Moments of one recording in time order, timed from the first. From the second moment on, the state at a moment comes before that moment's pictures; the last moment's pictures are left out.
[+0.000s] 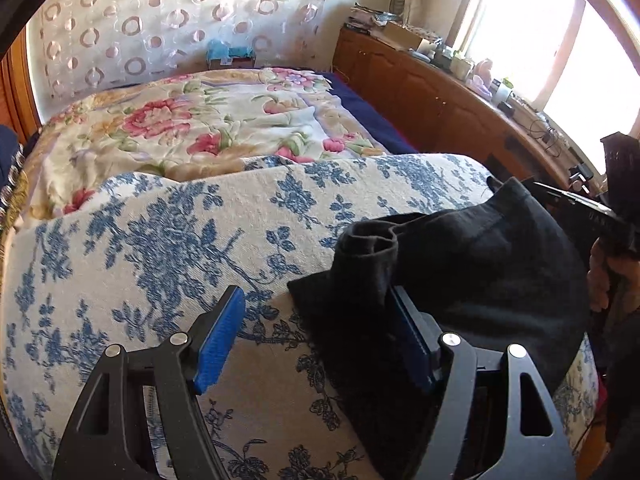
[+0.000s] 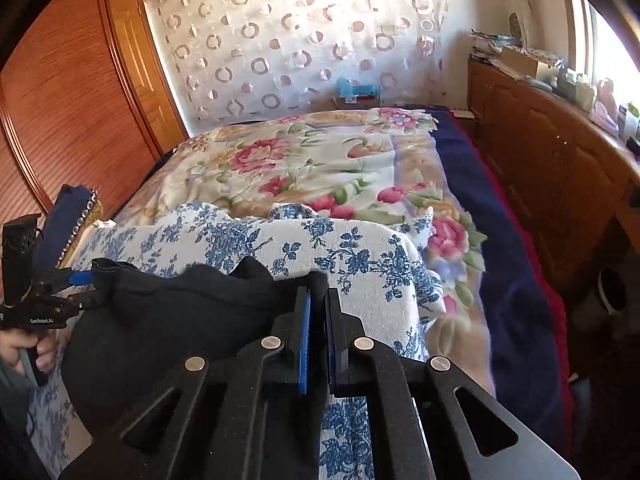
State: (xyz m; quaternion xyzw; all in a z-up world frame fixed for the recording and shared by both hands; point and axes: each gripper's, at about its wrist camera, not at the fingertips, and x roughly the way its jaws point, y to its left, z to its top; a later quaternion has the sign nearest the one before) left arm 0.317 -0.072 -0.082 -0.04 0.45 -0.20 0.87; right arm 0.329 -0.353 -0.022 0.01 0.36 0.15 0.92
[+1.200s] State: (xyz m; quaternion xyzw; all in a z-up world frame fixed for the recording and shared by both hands) left arm 0.276 -0.076 -0.030 -0.08 0.39 -0.28 0.88; right arm 0.315 -0.348 -0.046 0.05 0.36 0.23 0.91
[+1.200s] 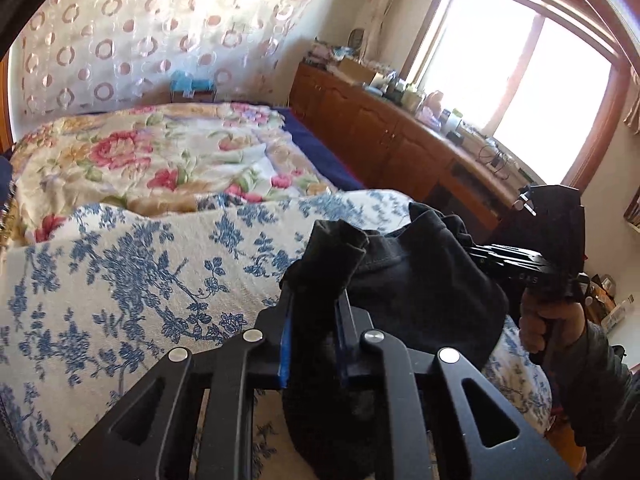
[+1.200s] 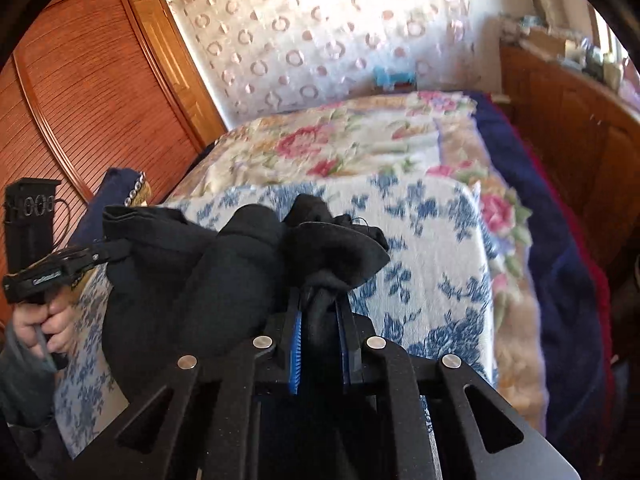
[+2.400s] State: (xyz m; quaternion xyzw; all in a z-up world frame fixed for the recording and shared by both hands) left arm 0.151 0.215 0.009 -0.21 0.25 -0.01 0.95; right arm 0.410 0.028 0.062 -0.16 0.16 0.45 0.86
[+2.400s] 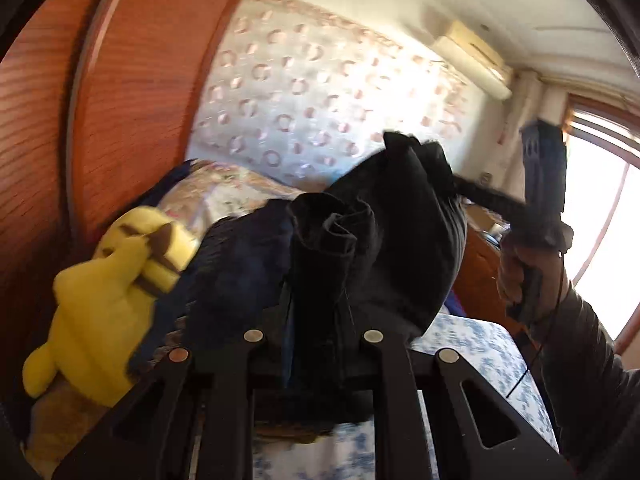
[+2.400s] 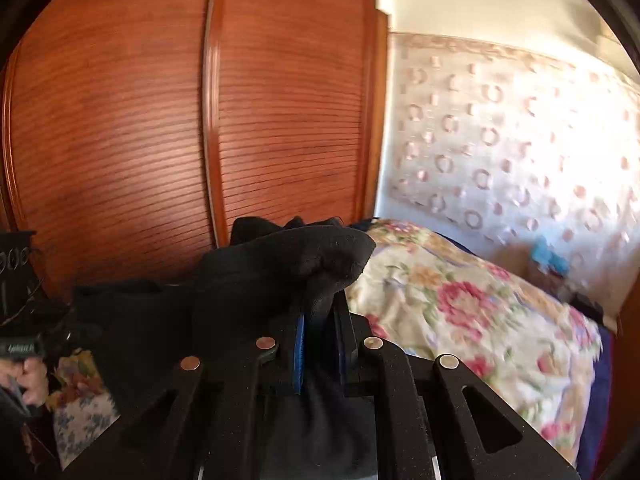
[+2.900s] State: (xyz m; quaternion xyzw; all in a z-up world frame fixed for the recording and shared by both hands) left arm 0.149 0.241 -0.024 -0.19 0.28 0.07 0.94; right arm 0.498 0.176 0.039 -0.20 0.21 0.43 0.86
